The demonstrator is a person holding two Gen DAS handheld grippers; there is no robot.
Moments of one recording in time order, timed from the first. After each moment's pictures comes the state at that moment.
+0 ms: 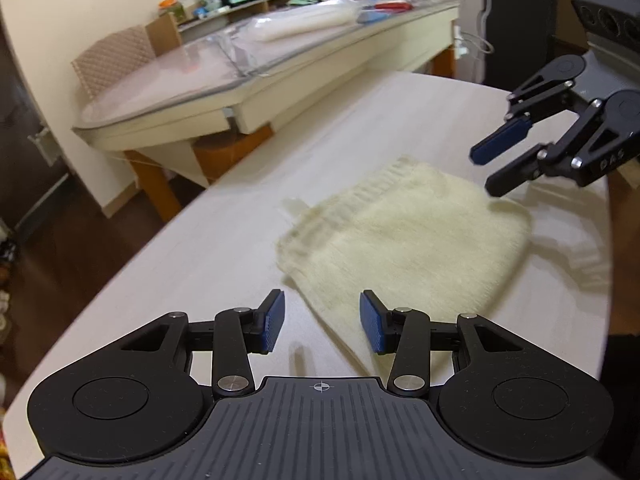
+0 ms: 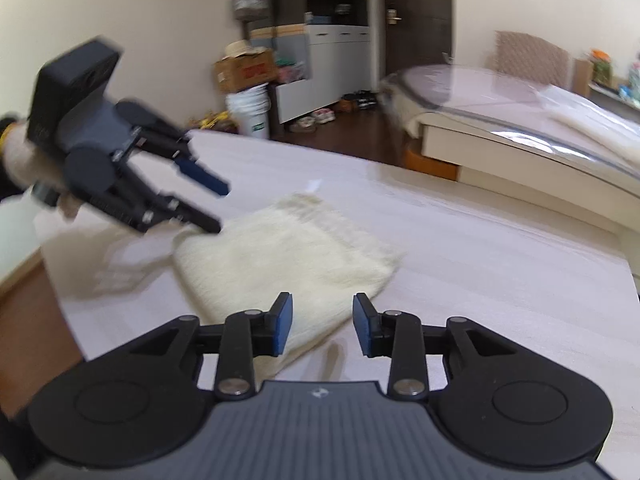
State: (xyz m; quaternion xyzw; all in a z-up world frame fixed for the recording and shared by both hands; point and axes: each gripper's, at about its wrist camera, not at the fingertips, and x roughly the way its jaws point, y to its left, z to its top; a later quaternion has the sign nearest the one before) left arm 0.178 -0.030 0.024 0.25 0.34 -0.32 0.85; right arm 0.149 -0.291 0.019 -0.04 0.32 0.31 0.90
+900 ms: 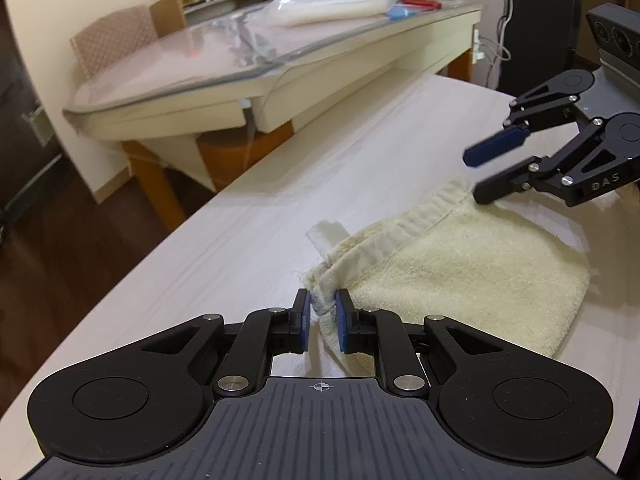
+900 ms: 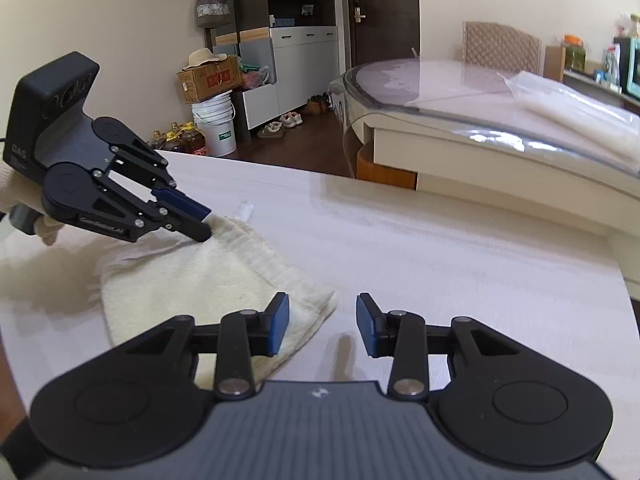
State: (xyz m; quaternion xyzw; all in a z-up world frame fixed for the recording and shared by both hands) left arm 0.229 -0.040 0.011 0.22 0.37 -0.33 0.84; right arm 0.195 -0.278 0.000 -0.08 0.31 0.26 0.91
